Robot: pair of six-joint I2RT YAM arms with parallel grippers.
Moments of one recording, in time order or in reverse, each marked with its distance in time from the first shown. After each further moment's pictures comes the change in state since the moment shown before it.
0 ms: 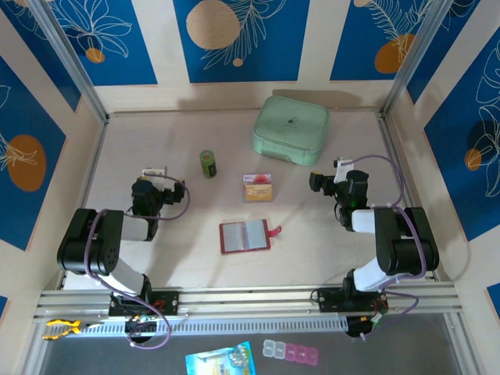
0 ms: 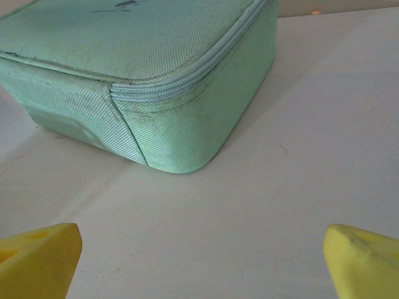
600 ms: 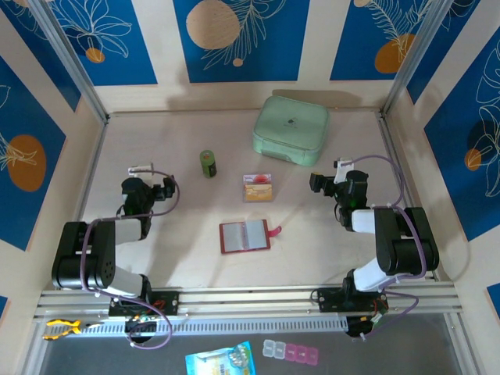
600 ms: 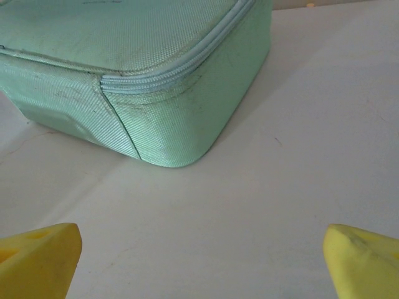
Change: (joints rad) left arm 0.085 -0.108 0.013 -0.119 0.014 -0.089; right arm 0.000 0.000 0.000 -0.015 0.015 0.000
